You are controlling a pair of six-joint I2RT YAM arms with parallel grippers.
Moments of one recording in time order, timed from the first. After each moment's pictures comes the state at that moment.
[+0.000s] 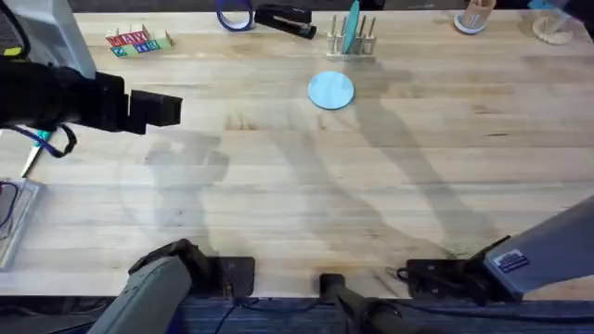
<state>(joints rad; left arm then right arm) 0.47 1.06 1.09 -1.03 0.32 0.58 0.48 1.80 1.71 -0.47 0.52 0.35</state>
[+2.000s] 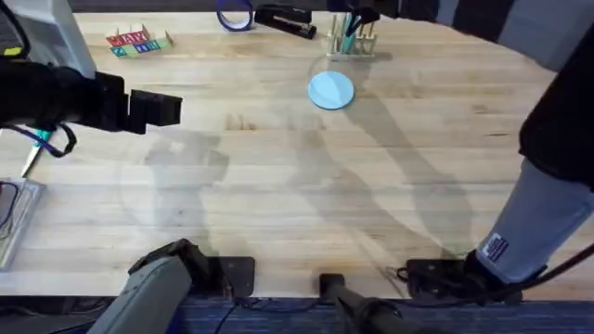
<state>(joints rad) 0.47 1.06 1.09 -1.03 0.32 0.58 0.46 2.06 1.72 -0.29 0.46 0.32</state>
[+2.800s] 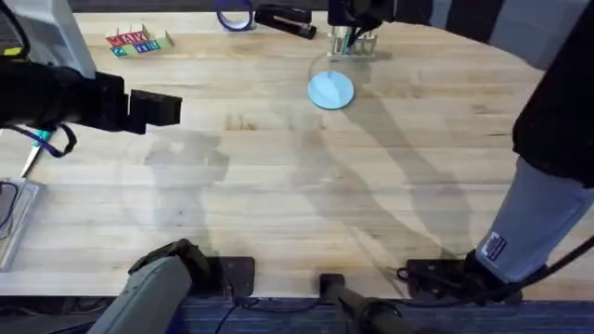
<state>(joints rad) 0.47 1.06 1.09 -1.03 0.32 0.58 0.46 2.08 1.72 -0.39 0.47 0.38</state>
